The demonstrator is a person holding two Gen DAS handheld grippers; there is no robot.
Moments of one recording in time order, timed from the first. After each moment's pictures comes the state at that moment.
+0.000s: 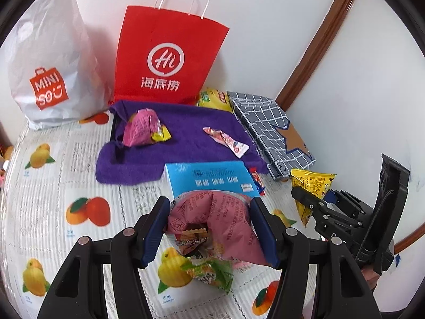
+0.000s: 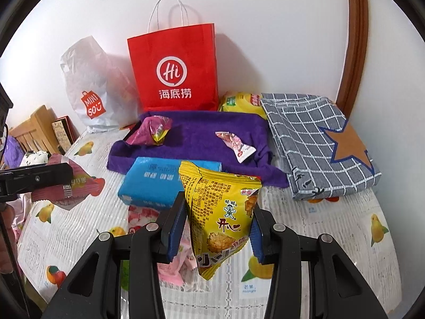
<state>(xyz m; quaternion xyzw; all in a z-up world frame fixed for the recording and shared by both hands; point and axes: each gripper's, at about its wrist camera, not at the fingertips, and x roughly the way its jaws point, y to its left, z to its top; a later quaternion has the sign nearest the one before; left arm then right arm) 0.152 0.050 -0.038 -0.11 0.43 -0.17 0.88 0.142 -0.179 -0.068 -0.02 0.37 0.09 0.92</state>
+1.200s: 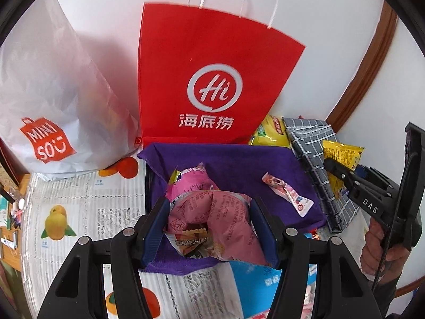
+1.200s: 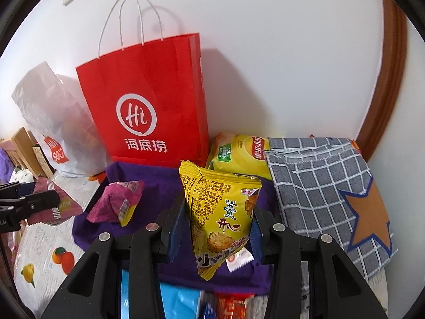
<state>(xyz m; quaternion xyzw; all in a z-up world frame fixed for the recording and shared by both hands) 0.307 0.082 -0.055 -0.08 0.45 -0.09 0.89 0.332 -0.162 -0.054 -0.03 0.36 0.09 0.93</state>
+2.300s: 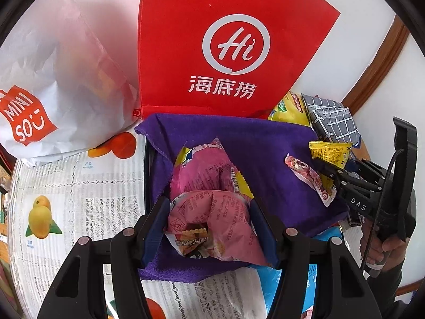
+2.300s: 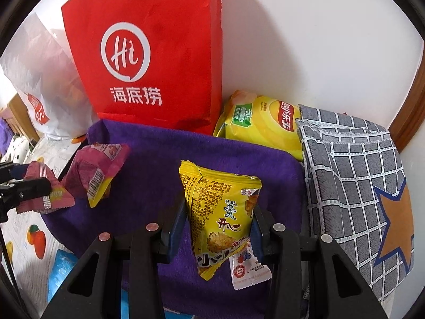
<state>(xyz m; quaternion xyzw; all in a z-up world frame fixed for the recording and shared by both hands) 0.335 0.088 -0.099 -0.08 0.49 -0.09 0.86 0.379 -0.149 -0.122 -0.08 0.44 0.12 0.89</state>
